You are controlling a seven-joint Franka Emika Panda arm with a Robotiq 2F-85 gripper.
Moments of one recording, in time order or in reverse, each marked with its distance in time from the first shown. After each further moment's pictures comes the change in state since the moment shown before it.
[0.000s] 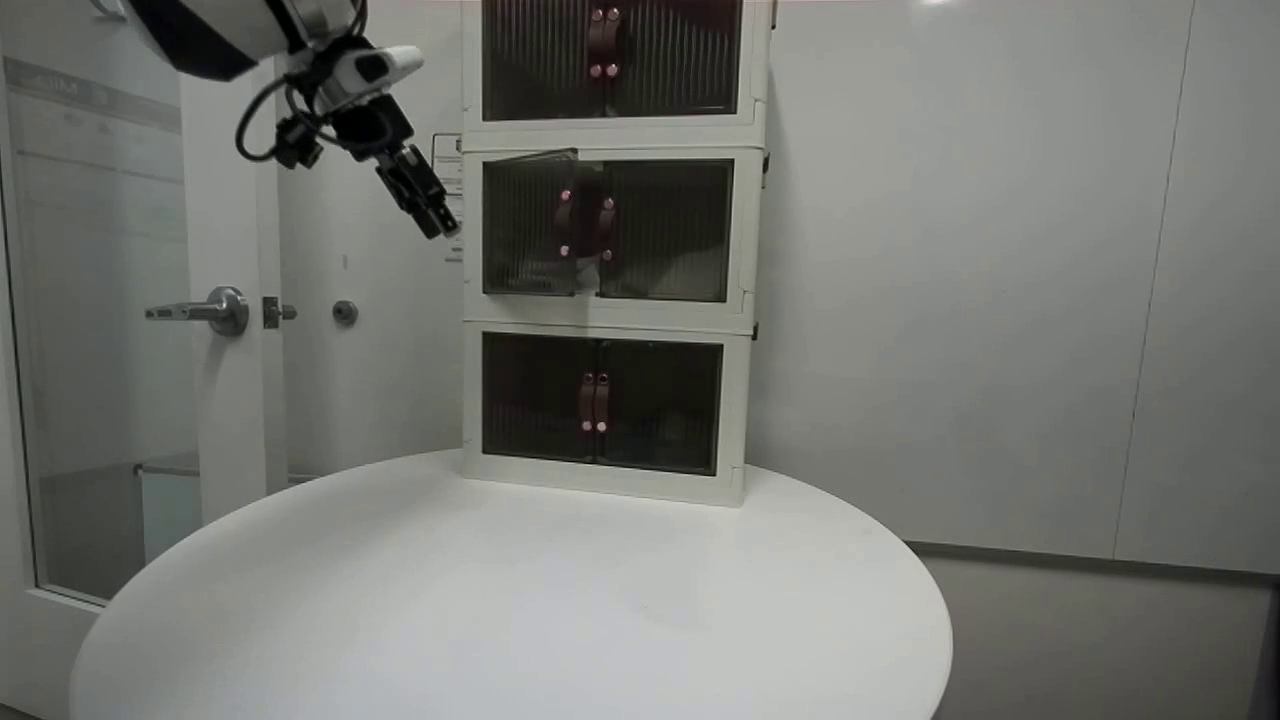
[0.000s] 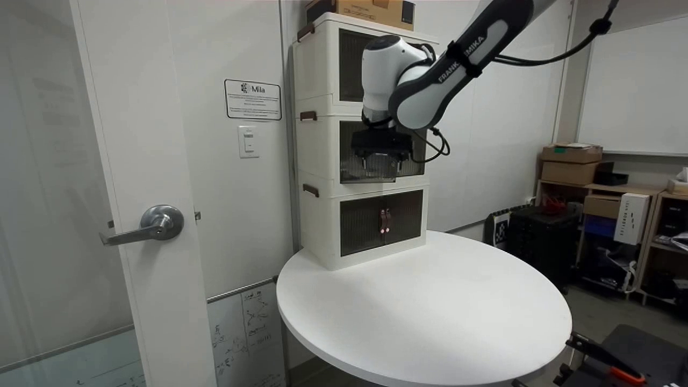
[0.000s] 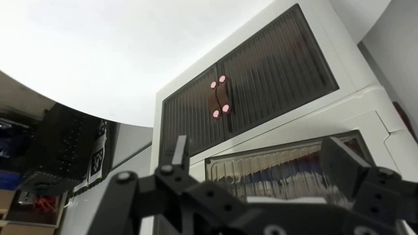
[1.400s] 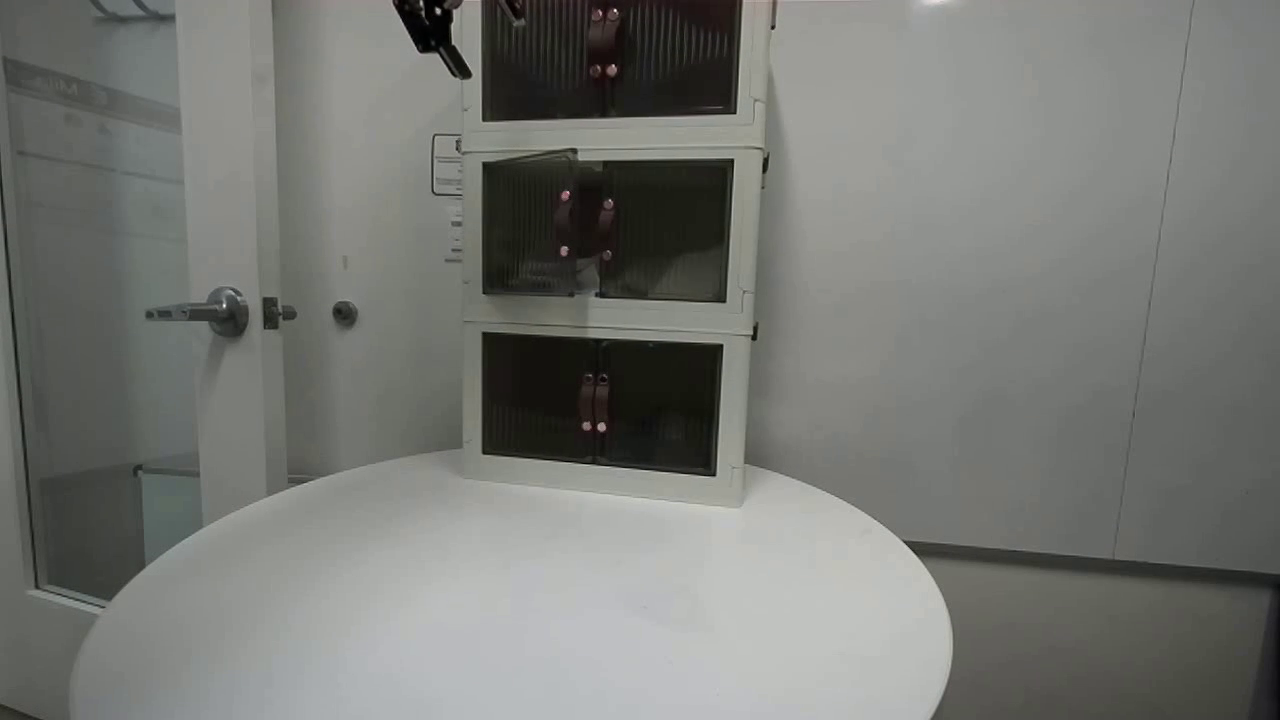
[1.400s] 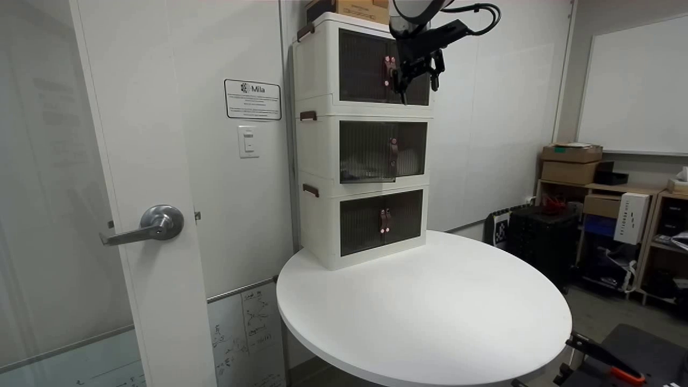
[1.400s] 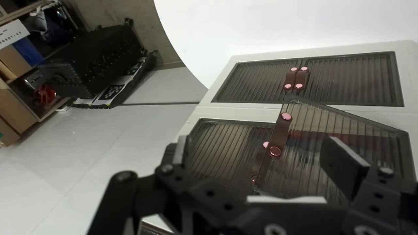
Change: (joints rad) arm 0.067 -0.155 -0.118 0.297 0.205 -0.527 -0.979
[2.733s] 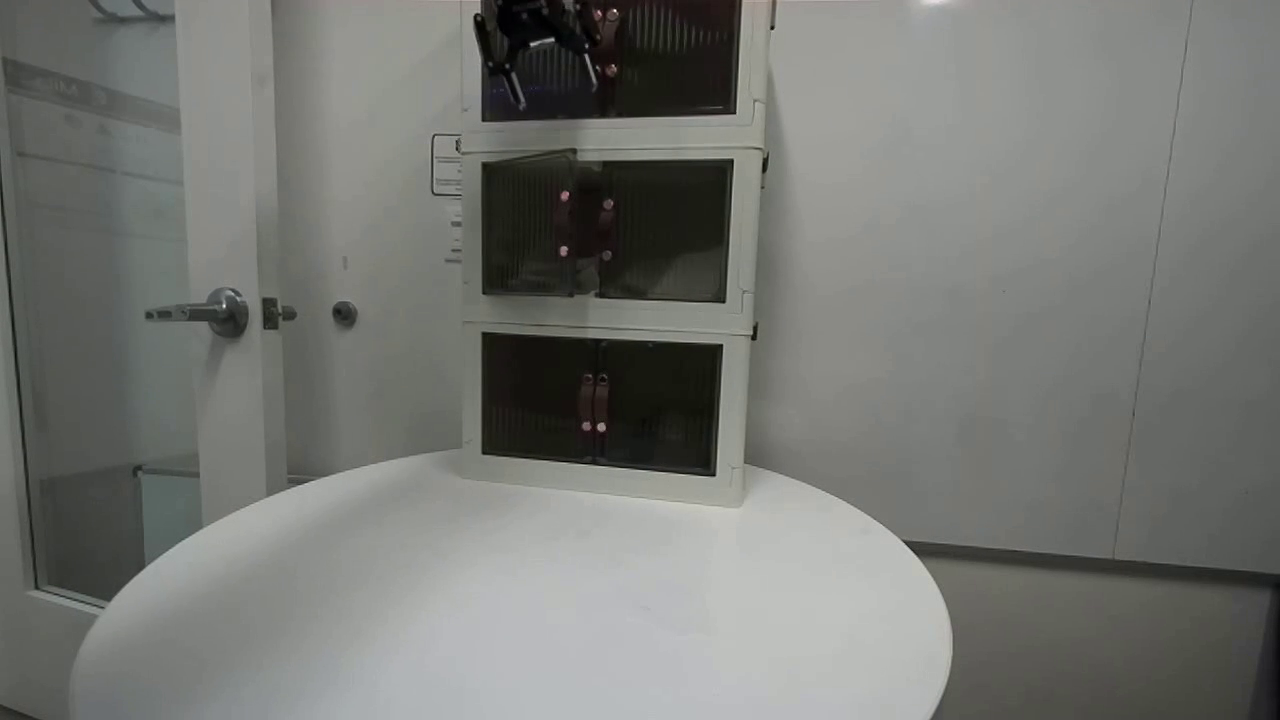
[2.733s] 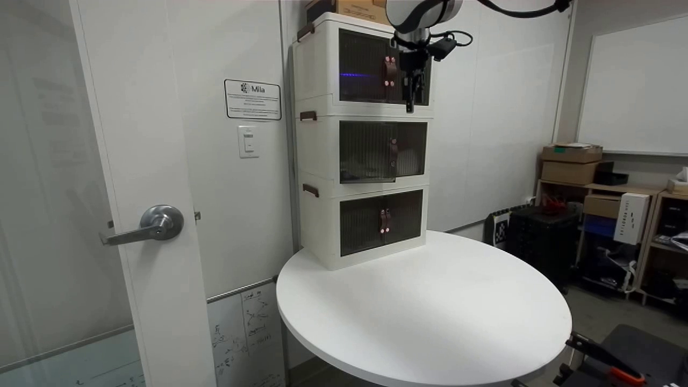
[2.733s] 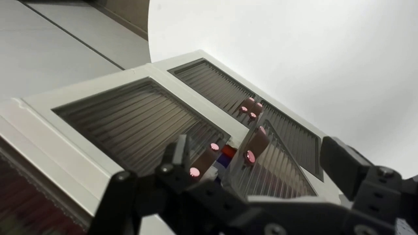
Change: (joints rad) arm -0.040 0.316 -0.116 0.419 0.285 -0.086 -1.025
